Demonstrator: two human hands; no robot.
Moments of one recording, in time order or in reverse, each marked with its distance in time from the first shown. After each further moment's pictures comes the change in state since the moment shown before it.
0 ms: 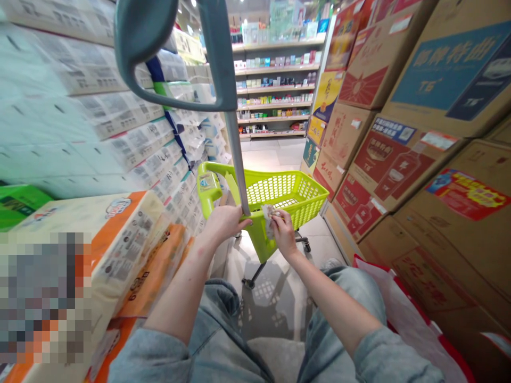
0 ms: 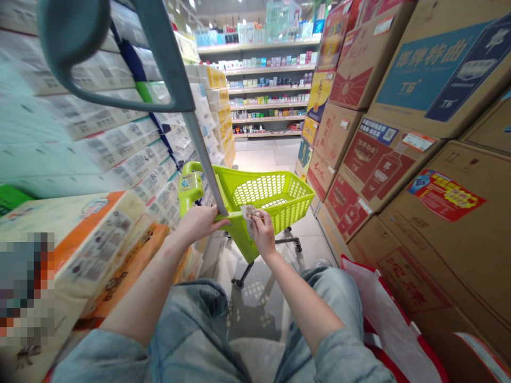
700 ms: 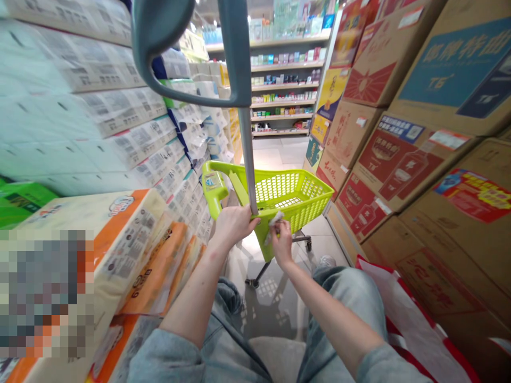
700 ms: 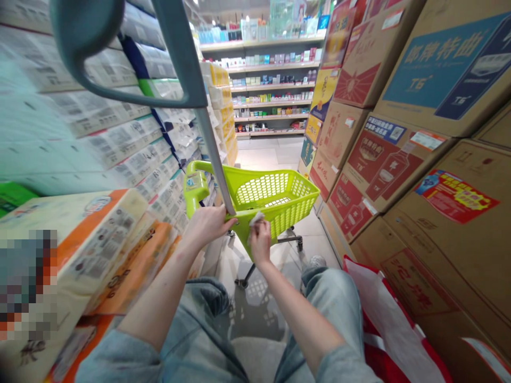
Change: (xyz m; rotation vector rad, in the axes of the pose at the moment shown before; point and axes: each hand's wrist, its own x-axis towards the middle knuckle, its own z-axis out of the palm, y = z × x) left_hand -0.005 0.027 -0.001 0.025 0.093 -0.052; right_hand -0.025 -0.002 0.024 0.041 0.075 0.347
